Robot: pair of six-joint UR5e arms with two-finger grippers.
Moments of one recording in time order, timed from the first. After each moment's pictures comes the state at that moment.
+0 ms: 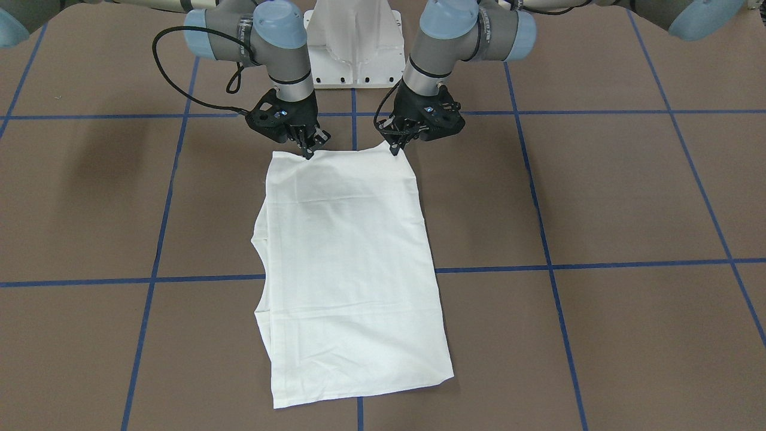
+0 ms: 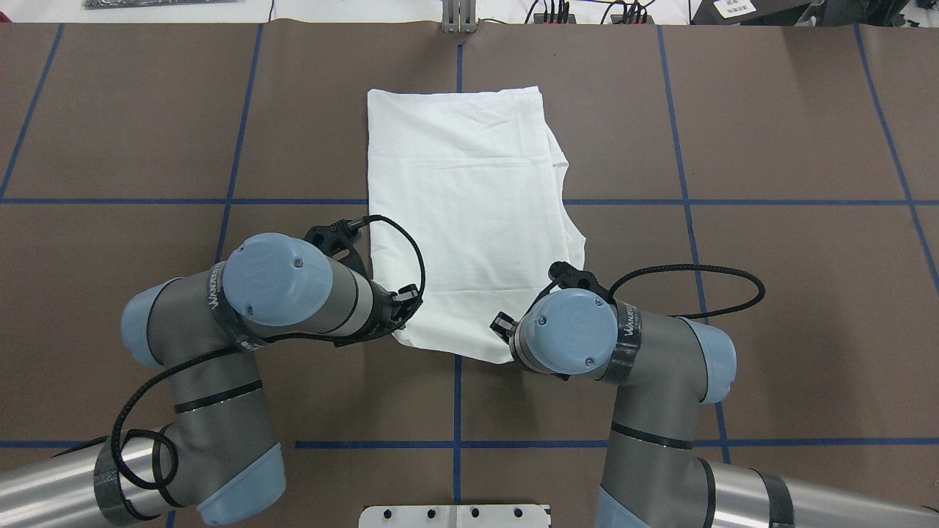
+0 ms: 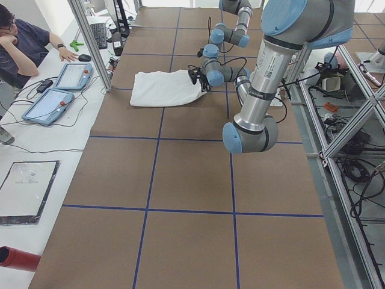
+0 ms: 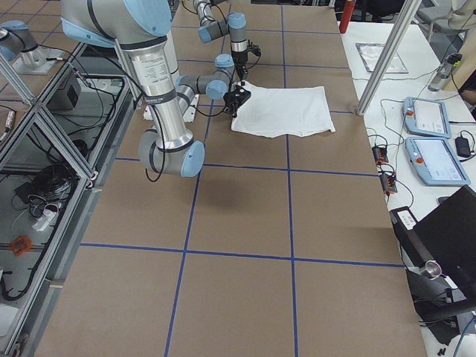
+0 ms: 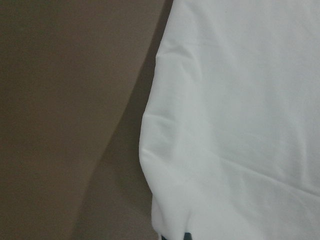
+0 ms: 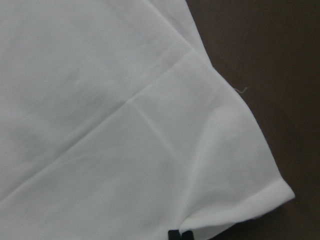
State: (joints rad) left arm -0.42 -2.10 -1.83 -1.78 -1.79 -1.76; right arm 0.33 -1.06 1.81 -1.50 1.66 1.98
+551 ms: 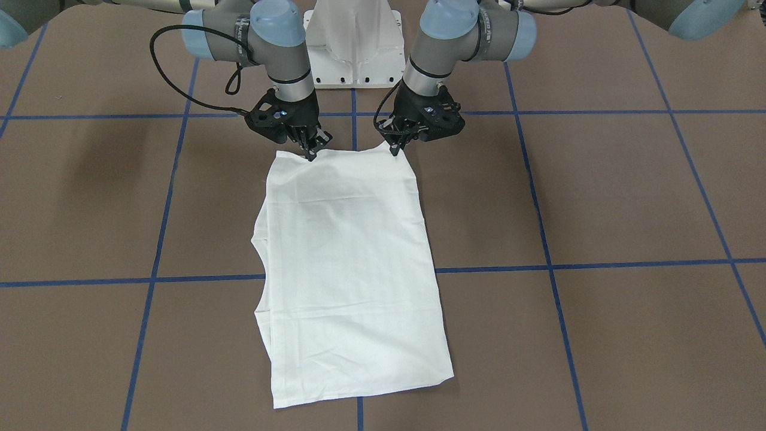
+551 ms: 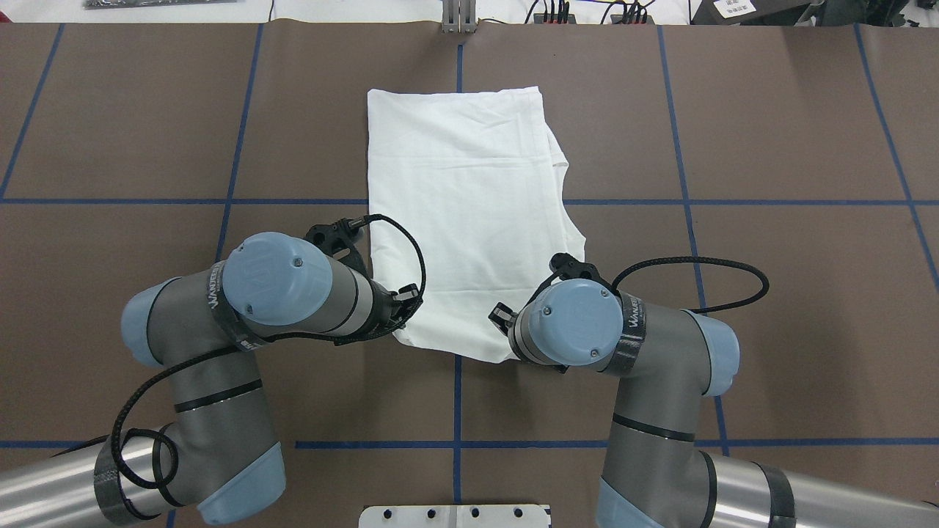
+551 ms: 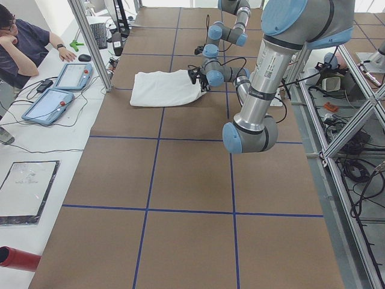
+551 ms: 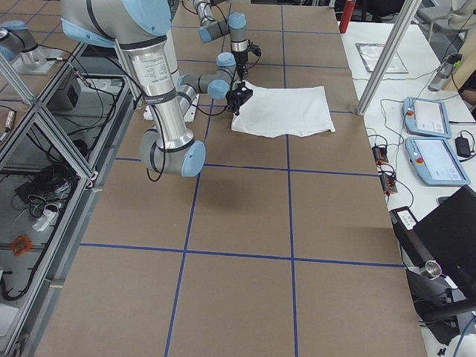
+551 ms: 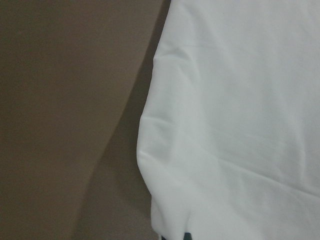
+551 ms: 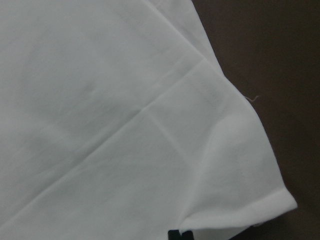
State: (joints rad) left arm -0.42 -2.10 -1.83 -1.78 -1.79 -1.74; right arm 0.34 -1.06 1.81 -1.49 1.67 1.99
